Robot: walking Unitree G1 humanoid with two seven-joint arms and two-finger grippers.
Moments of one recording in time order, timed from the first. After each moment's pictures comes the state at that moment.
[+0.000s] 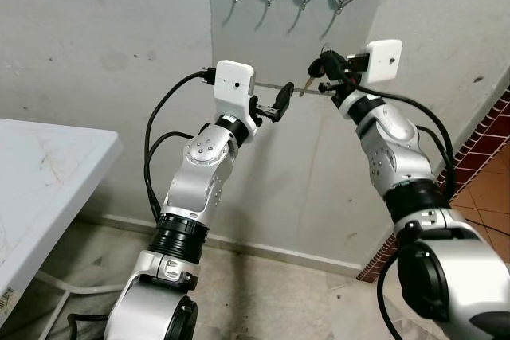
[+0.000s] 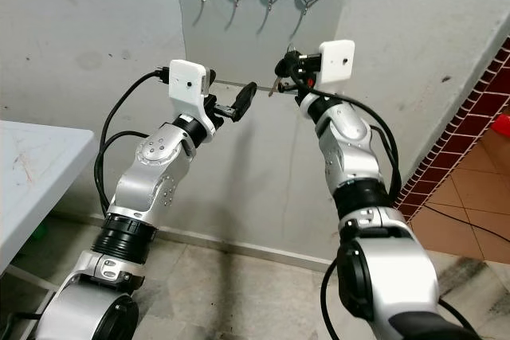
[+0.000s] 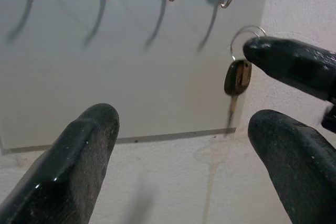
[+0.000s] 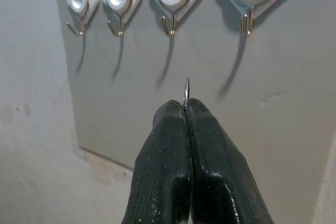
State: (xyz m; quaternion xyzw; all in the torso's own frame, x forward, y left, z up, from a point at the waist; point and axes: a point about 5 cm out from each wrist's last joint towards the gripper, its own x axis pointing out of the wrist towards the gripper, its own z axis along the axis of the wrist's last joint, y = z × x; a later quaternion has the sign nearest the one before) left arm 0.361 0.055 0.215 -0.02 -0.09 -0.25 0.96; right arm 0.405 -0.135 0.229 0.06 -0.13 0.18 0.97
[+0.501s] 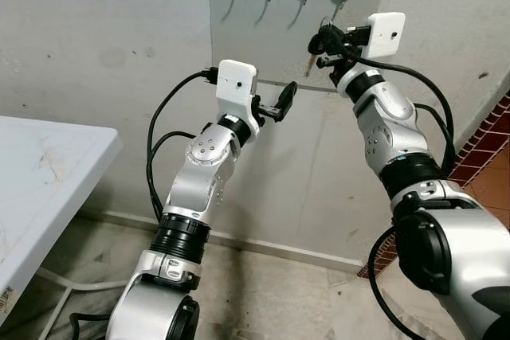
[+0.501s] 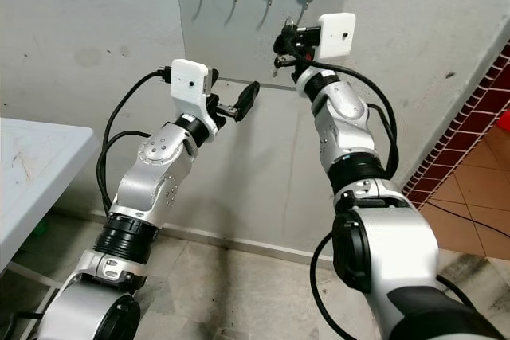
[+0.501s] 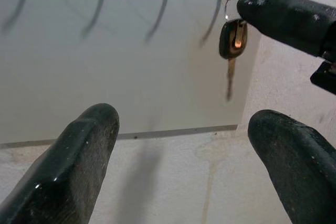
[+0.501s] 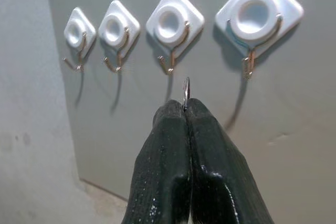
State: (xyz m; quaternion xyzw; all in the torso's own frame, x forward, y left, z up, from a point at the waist) left arm 0.361 0.054 0.216 -0.02 -0.09 -0.25 0.96; right arm 0.413 -0.131 0.255 0.08 -0.17 0.18 0.97
